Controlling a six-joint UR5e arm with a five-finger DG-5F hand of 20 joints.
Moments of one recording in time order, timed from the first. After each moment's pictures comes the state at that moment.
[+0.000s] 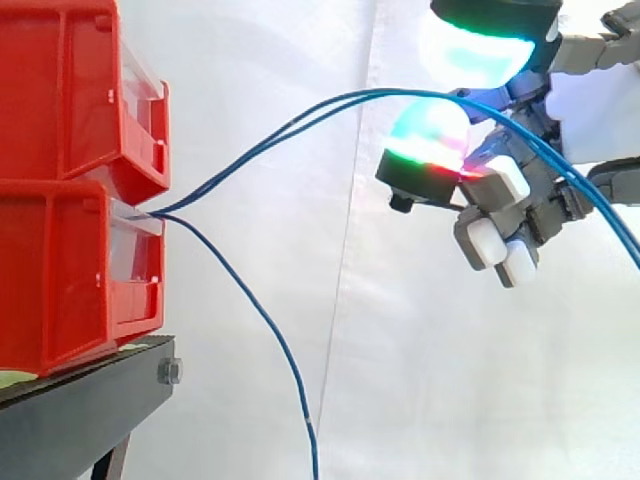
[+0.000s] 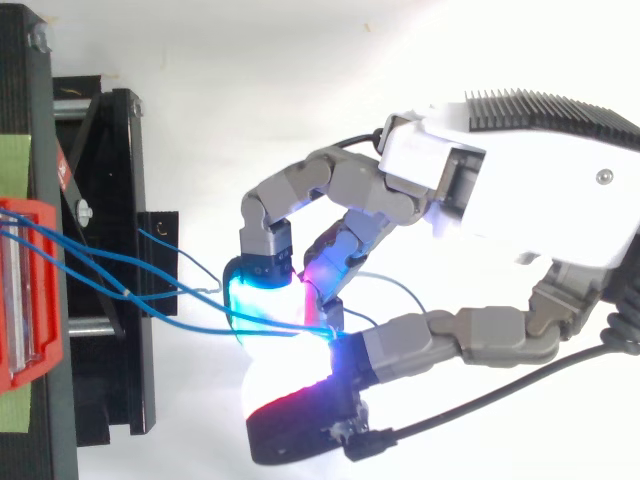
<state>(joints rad) 0.22 -2.13 -1.18 -3.07 -1.06 -0.35</state>
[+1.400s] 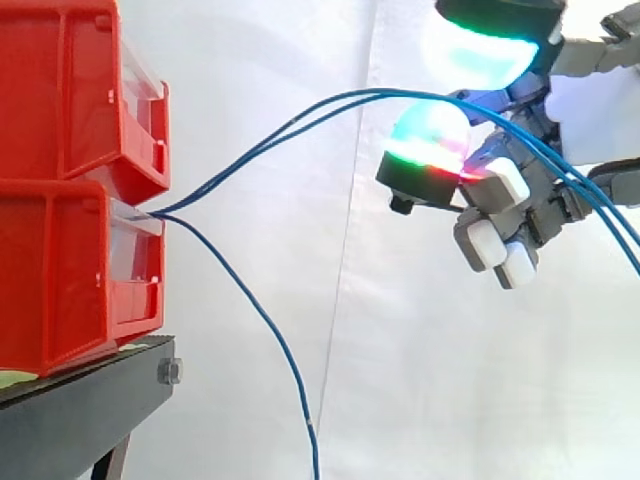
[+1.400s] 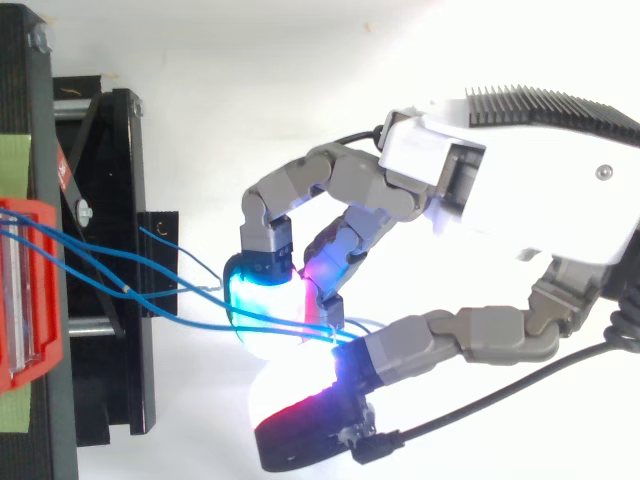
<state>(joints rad) 0.22 -2.13 -1.18 -3.07 -1.07 -0.35</state>
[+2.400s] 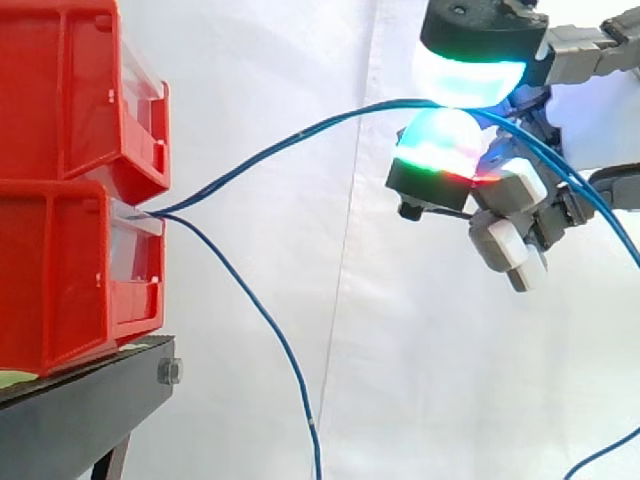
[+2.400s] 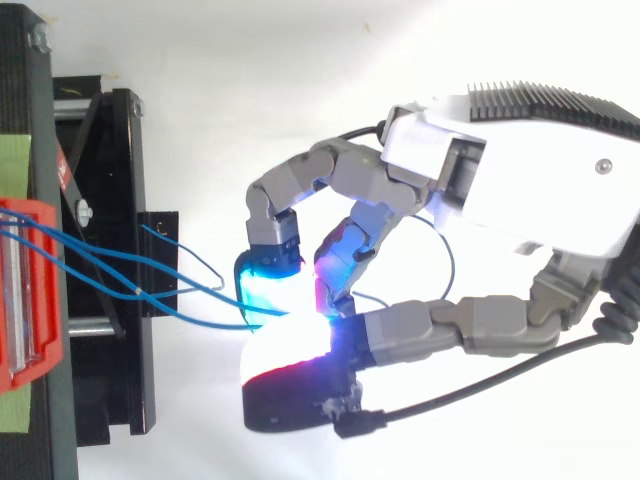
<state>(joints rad) 0.22 -2.13 -1.18 -3.08 -1.07 -0.35</state>
